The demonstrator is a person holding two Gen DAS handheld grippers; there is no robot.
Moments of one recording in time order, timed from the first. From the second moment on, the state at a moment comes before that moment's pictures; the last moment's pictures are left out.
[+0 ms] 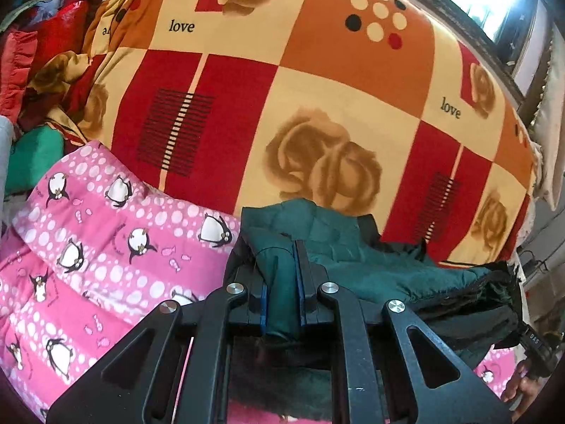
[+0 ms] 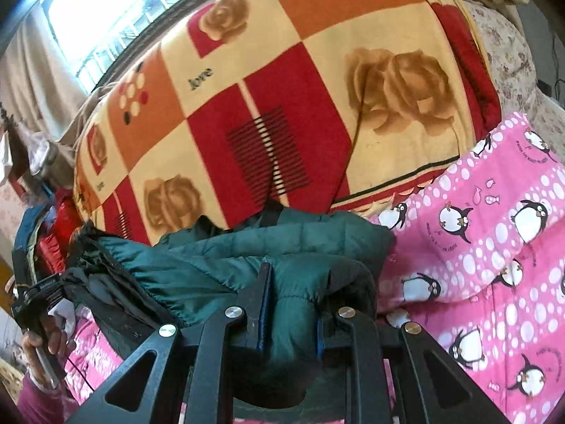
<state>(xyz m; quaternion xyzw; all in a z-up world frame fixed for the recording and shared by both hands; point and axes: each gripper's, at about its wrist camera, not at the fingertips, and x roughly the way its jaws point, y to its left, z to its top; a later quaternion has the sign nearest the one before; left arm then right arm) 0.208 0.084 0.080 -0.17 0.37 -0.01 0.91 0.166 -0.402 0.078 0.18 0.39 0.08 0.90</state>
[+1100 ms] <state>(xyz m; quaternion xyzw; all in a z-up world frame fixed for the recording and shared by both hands) 0.253 0.099 0.029 -0.21 0.40 -0.05 0.89 0.252 -0.400 -0.003 0.17 0.45 0.04 0.87</state>
